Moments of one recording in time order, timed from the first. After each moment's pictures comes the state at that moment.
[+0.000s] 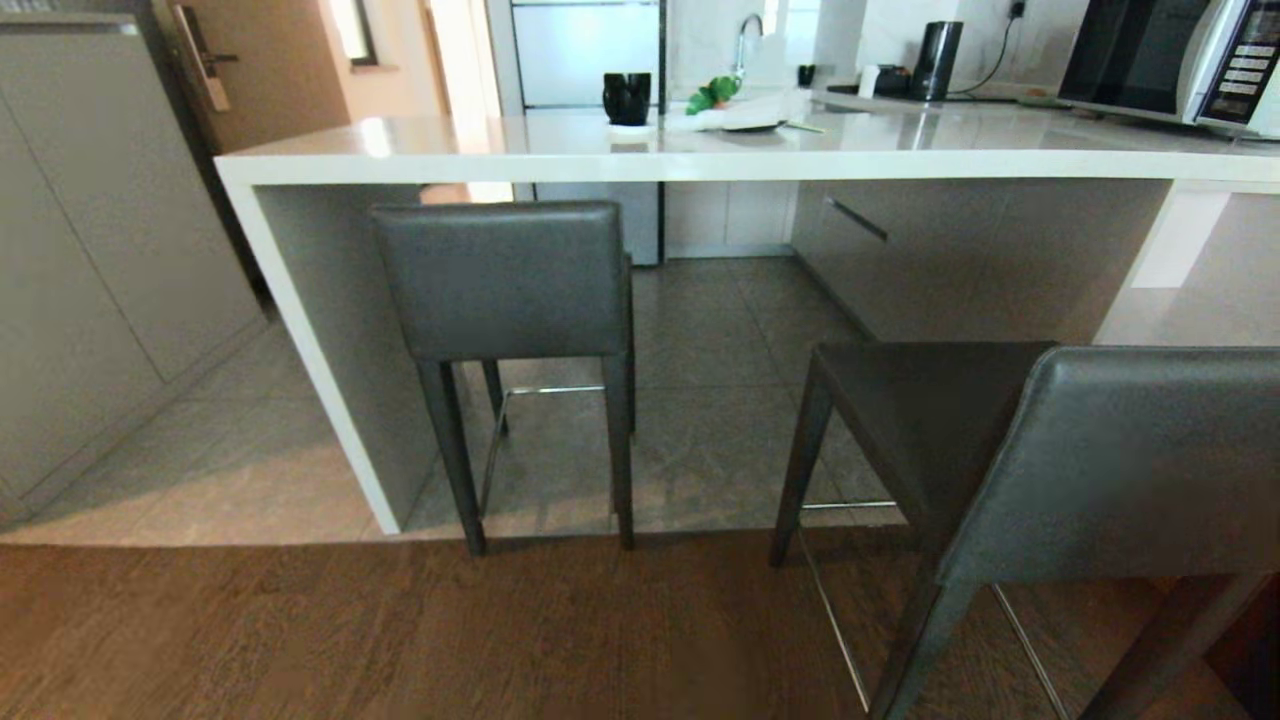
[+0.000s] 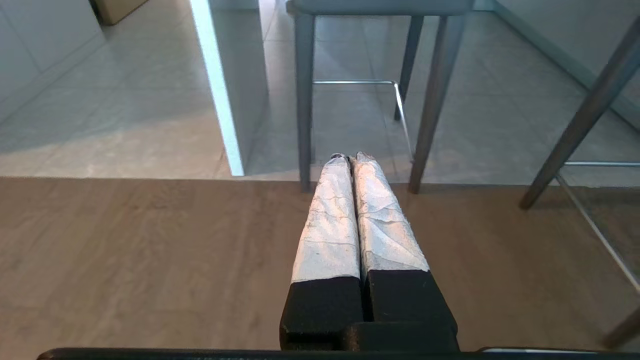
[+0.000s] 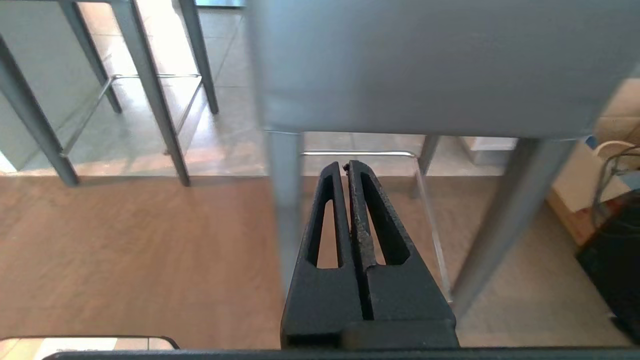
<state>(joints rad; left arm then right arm) 0.00 0.00 0.00 -0.01 0.00 -0.01 0.00 0.00 0.00 0.00 0.01 -0.06</state>
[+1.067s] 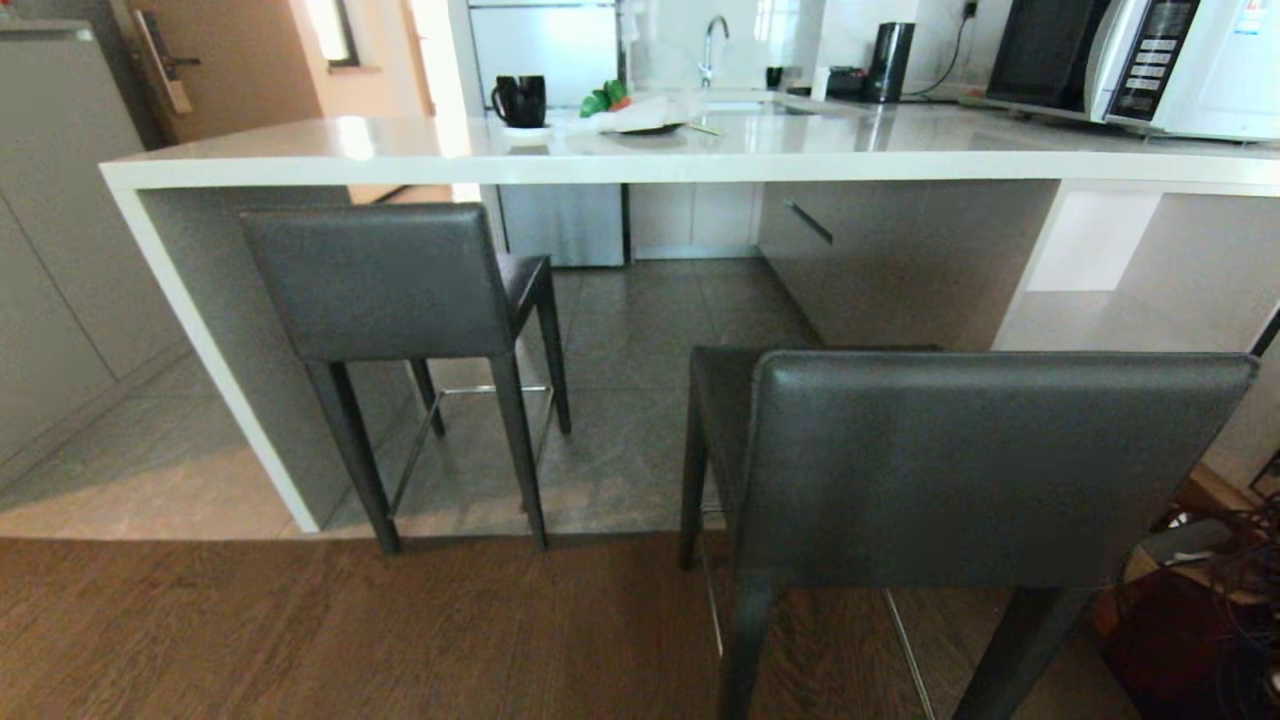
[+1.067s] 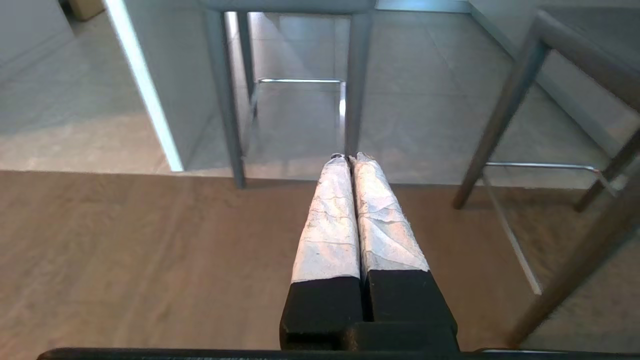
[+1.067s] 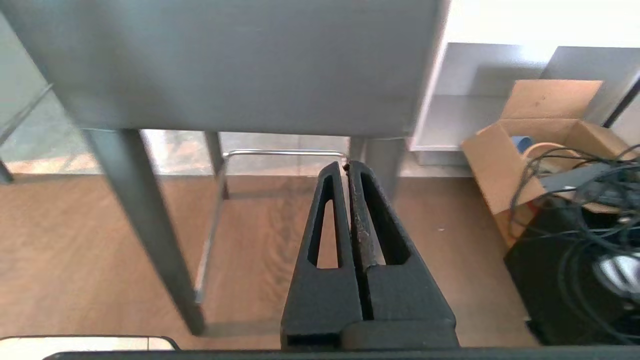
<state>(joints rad) 0.00 0.00 0.00 -0.01 0.00 -0.02 0.00 0.00 0.00 0.00 0.01 -0.06</state>
